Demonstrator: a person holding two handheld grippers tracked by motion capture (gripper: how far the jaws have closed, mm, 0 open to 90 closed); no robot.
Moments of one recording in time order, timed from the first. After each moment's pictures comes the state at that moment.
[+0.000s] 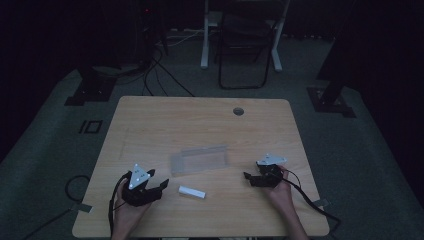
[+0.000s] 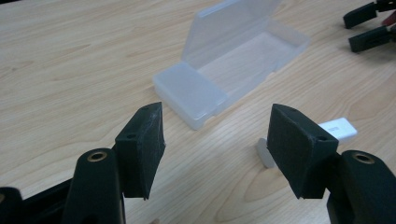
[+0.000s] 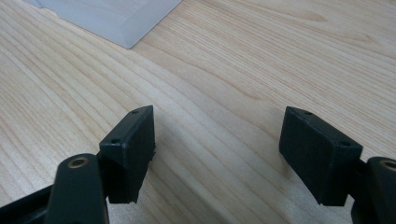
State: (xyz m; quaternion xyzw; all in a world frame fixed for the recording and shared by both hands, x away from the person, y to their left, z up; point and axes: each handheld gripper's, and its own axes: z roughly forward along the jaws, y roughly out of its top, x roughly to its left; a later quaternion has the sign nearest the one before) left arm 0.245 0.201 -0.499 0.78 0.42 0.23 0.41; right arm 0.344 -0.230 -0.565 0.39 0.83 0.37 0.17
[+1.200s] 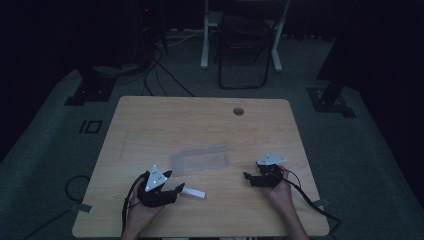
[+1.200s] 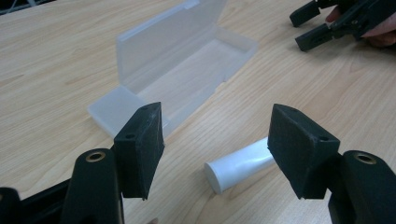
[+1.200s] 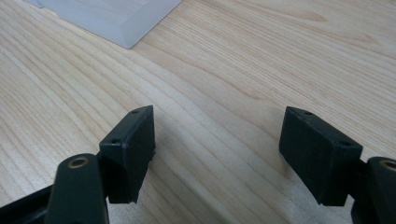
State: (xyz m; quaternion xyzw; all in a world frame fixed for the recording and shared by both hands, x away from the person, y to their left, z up) left arm 0.247 0.162 -0.499 0.81 0.35 0.20 0.43; right arm 0.344 -0.230 -0.565 0.39 0.83 0.37 0.17
